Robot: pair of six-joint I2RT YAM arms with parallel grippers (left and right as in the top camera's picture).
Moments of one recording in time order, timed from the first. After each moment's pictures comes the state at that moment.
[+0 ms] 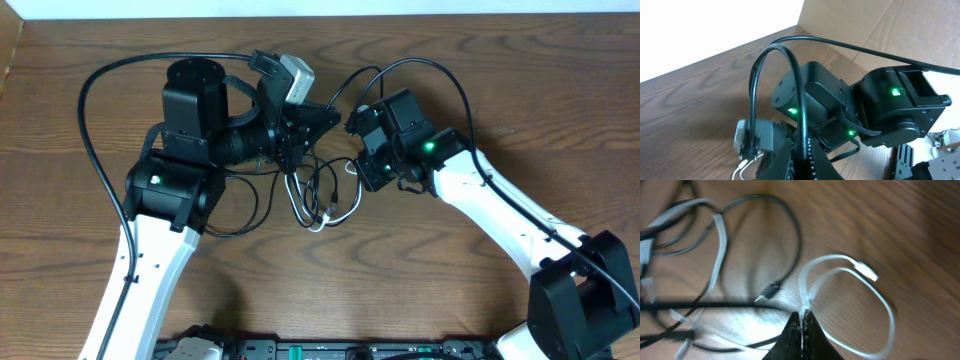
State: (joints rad) left arm -0.26 1.25 1.30 -0.51 0.82 0.01; right arm 0.53 1.70 1.23 -0.59 -0.23 0.01
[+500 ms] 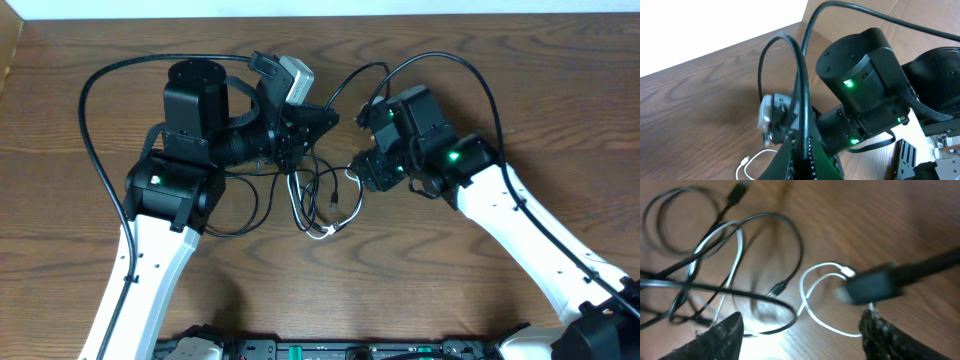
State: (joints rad) left arm -0.26 1.25 1.30 -0.53 0.80 0.01; right arm 0.53 1.56 1.23 -0.65 -0.23 -0.02
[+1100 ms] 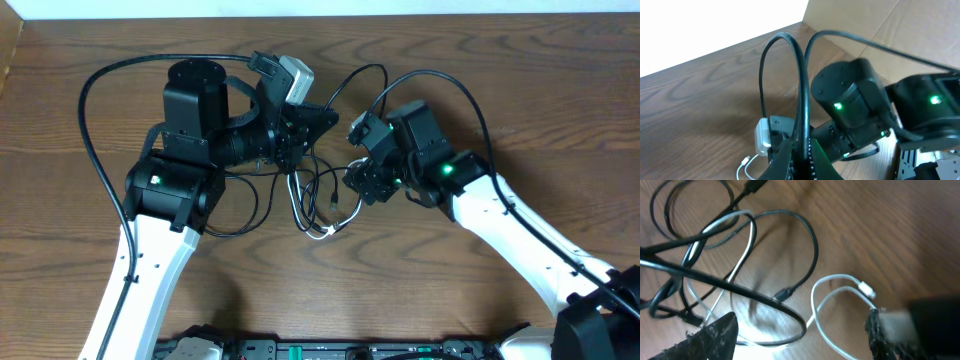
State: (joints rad) left arm -0.26 1.25 1.30 -0.53 0.80 0.01; right arm 0.53 1.56 1.06 -0.40 -0.31 -0.13
